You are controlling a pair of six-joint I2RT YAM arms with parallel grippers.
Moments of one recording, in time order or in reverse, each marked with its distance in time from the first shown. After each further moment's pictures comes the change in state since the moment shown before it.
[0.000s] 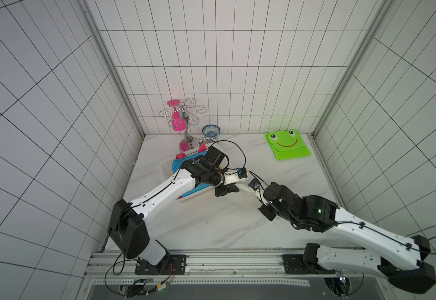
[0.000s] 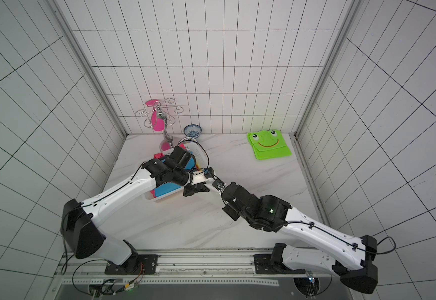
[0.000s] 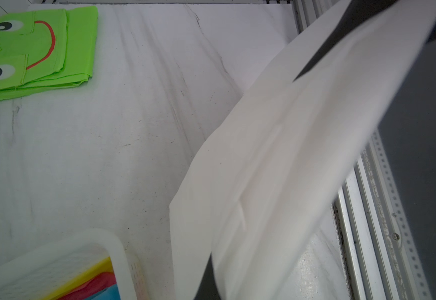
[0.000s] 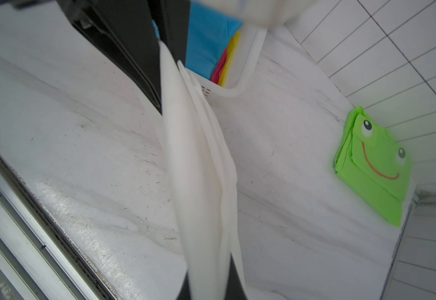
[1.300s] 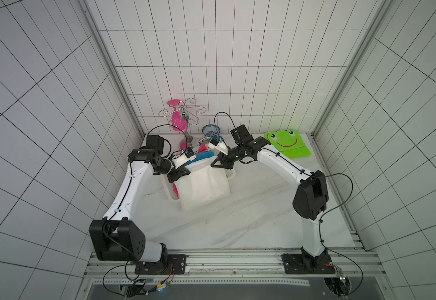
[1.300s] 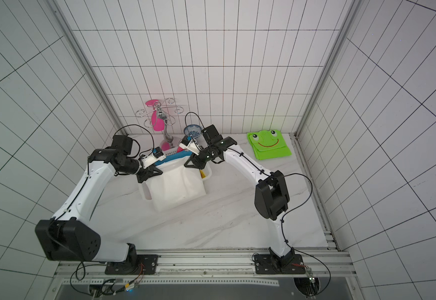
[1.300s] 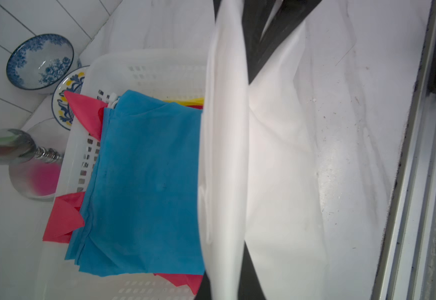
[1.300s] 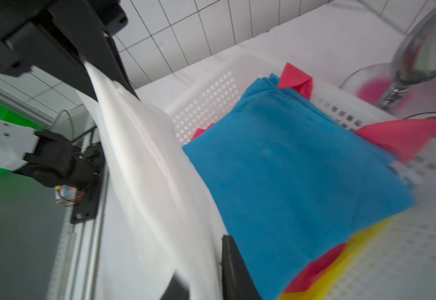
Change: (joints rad) left arm 0.672 -0.063 0.031 -0.288 -0.013 0.232; right arm -0.496 1.067 0.863 0.171 -1.061 -0.333
